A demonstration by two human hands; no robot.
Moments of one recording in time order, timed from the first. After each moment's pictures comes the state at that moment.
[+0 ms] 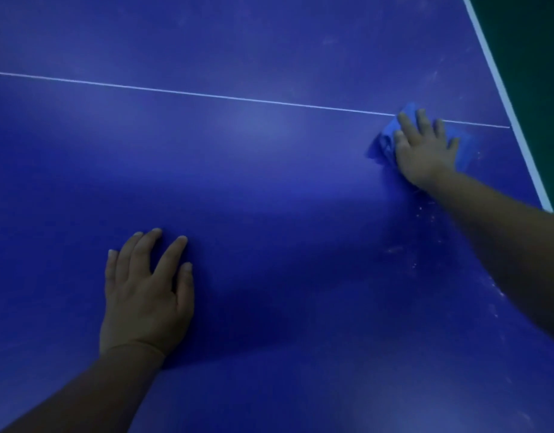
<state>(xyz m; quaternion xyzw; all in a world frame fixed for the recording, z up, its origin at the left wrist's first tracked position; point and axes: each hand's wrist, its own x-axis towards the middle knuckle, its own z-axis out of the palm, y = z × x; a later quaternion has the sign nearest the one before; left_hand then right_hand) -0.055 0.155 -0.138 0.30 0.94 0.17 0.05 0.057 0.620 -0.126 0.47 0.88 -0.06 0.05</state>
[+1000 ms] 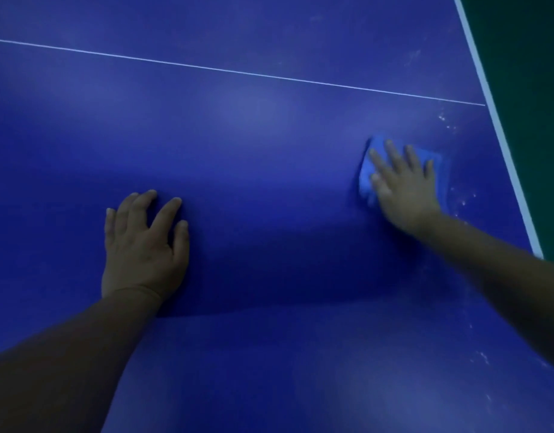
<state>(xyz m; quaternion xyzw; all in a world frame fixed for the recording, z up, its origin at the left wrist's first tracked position) -0.056 0.154 -0.142 0.31 0.93 0.18 0.03 0.147 0.525 -0.131 0.33 0.94 0.01 0.04</state>
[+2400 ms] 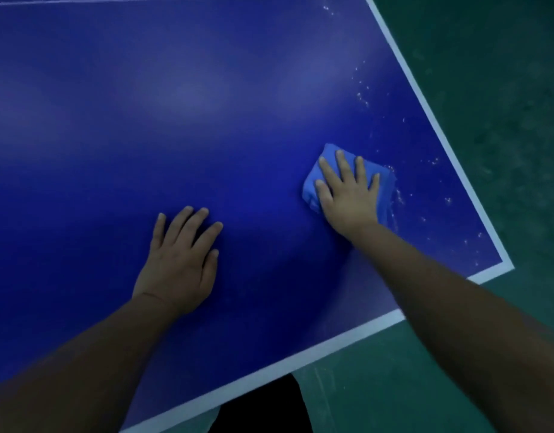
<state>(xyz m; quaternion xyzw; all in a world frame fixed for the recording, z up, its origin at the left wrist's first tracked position) 0.112 0.034 -0.135 0.63 0.77 0.09 0.10 0.332 0.277 -0.129 0.53 0.84 -0.10 0.03</state>
